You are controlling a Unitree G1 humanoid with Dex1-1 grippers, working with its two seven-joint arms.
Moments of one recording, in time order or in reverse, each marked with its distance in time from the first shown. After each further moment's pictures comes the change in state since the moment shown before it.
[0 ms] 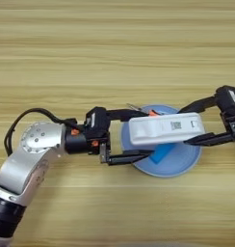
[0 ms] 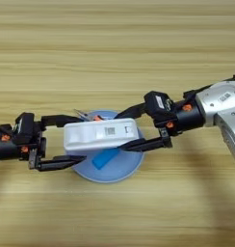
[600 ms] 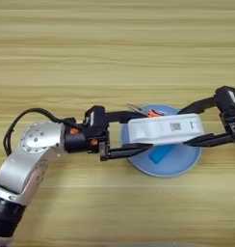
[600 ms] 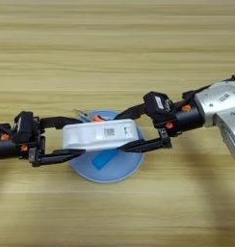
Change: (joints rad) left arm -0.001 -0.003 0.003 0.008 0.000 -0.008 0.006; right arm -0.006 0.000 0.005 -0.001 0.005 0.007 0.004
